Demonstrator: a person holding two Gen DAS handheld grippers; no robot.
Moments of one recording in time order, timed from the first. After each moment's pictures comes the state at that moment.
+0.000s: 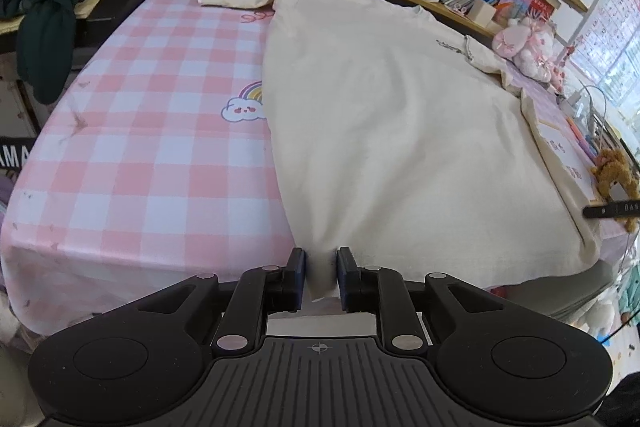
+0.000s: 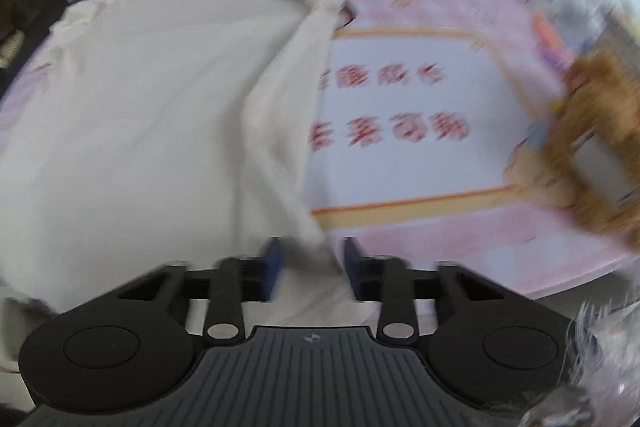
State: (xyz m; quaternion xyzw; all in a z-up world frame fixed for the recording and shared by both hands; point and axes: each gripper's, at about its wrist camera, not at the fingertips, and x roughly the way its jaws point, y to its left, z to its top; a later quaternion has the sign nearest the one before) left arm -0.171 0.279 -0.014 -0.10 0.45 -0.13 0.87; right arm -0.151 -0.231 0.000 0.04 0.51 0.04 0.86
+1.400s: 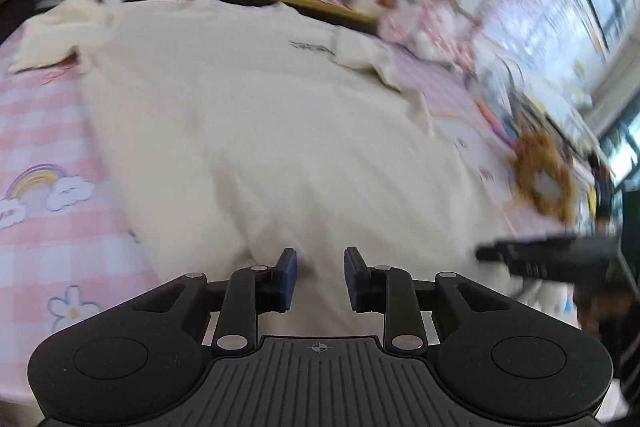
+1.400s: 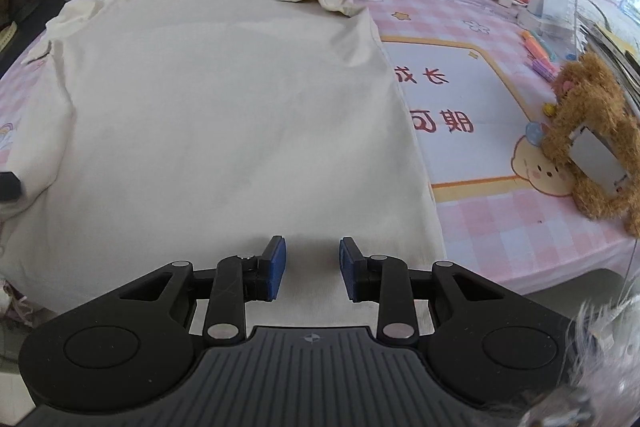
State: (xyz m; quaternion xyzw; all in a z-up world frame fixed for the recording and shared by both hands) left arm -0.142 0.105 0.022 -0.06 0.42 -0.27 0.87; right arm -0.174 -0.190 -0.014 0.00 0.47 -0.01 0.88
